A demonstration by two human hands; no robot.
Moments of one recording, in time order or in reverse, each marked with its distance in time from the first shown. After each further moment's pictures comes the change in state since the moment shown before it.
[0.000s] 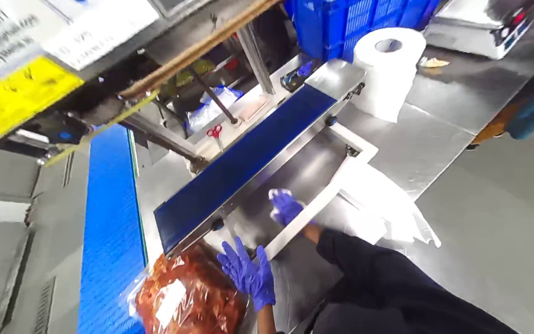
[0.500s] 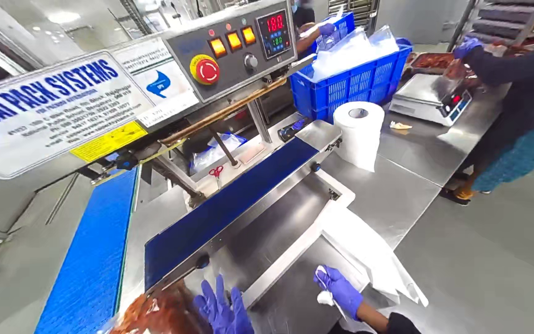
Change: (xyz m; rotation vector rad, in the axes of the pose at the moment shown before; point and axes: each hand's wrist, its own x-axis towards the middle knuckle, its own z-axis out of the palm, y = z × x) left_hand 0.000 0.025 -0.022 -0.339 0.087 0.006; right_hand -0.152 0.035 -0.159 0.946 -0.205 0.556
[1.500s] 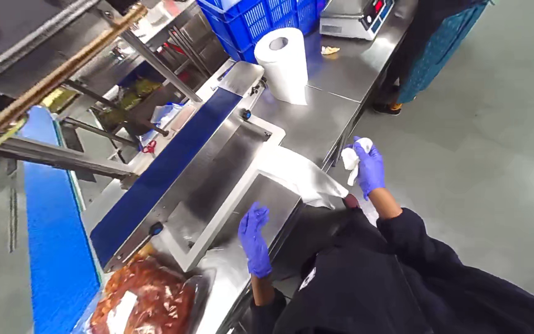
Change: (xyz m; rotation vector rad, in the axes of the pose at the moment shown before) left_hand -0.105 0.166 0.028 -1.024 -0.610 -0.360; right_hand -0.147 -0.044 -0.201 0.414 1.149 -0.095
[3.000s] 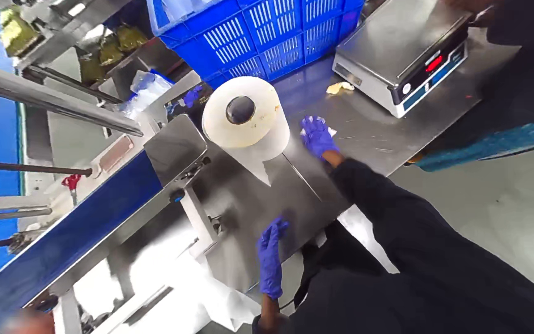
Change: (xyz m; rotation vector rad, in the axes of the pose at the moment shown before) left_hand 0.183 -0.076 0.409 0.153 0.168 -0.242; right_hand 0.560 0.034 0.193 -1.170 -0.840 -0.744
